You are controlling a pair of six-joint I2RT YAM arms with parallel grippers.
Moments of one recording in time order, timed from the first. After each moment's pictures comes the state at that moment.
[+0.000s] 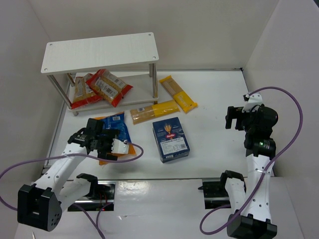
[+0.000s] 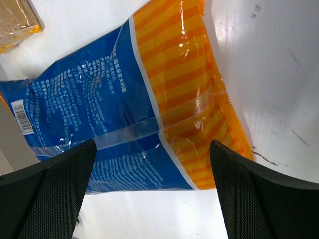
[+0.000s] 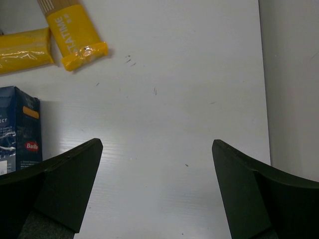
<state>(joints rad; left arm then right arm) -0.20 0.95 0.61 -0.78 0.36 1.41 -0.30 0.71 0.86 -0.58 -0.28 -0.19</state>
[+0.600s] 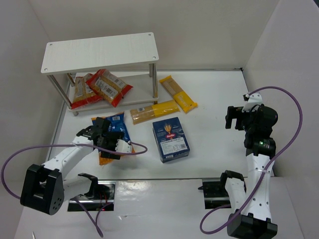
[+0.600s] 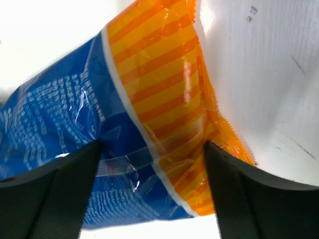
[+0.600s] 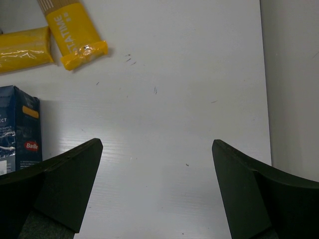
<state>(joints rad) -0.25 1.13 0.60 -0.68 0.33 1.42 -0.30 0.72 0.86 -0.58 -0.28 -0.19</state>
